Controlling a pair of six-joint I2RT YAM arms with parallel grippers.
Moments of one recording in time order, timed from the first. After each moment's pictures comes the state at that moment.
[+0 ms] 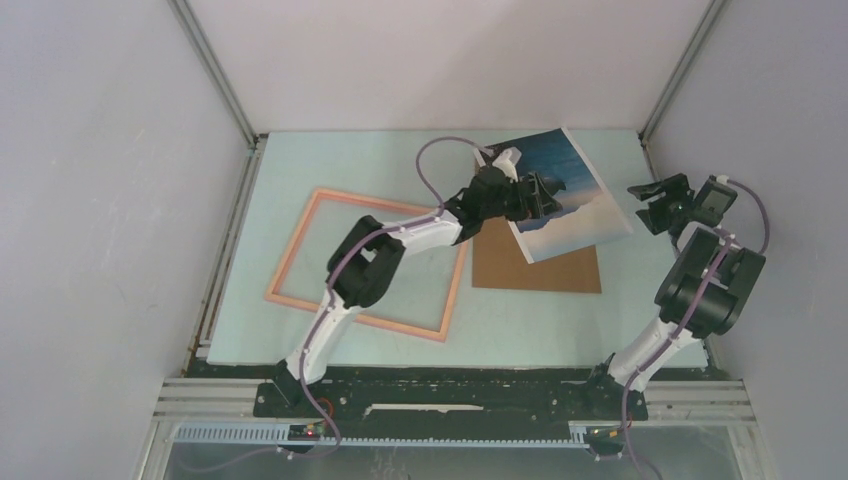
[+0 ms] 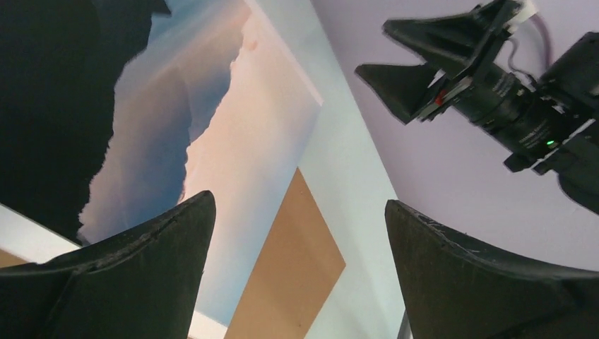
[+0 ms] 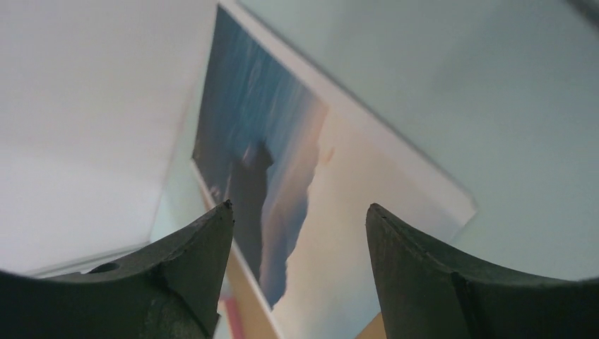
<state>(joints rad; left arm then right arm) -0.80 2.29 1.75 0.31 0.26 -0.79 -0.58 1.76 1.00 0.19 -0.59 0.79</state>
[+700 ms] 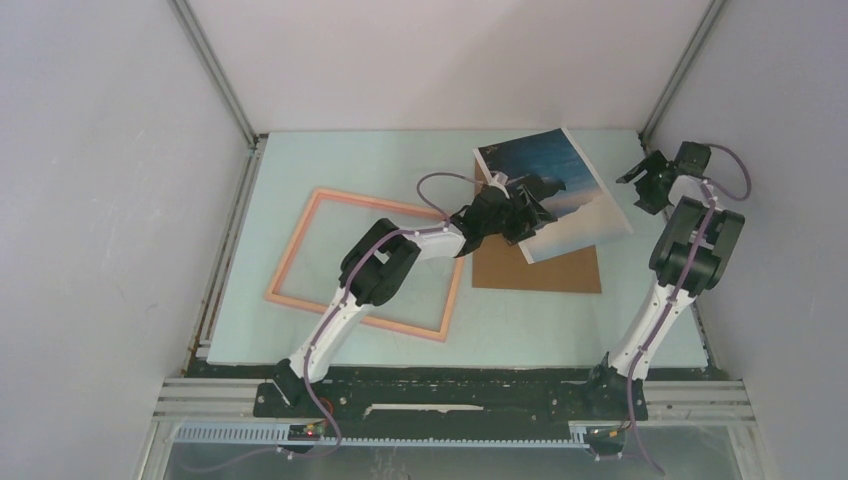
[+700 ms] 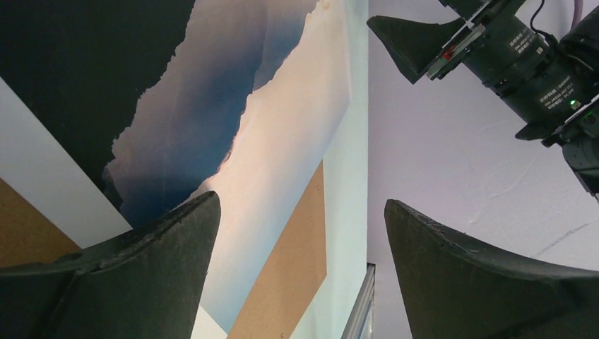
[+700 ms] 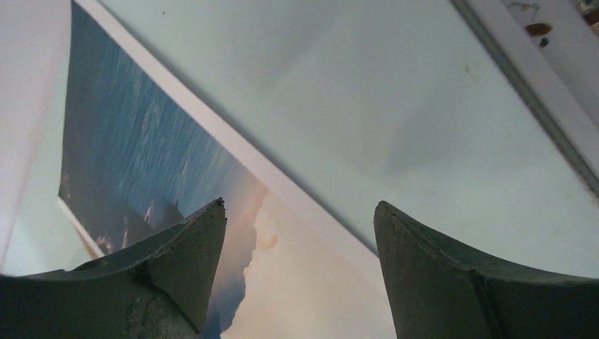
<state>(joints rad) -0.82 2.51 1.81 0.36 0.25 -1.21 -0.46 2.15 1.60 -0.28 -0.32 0.53</state>
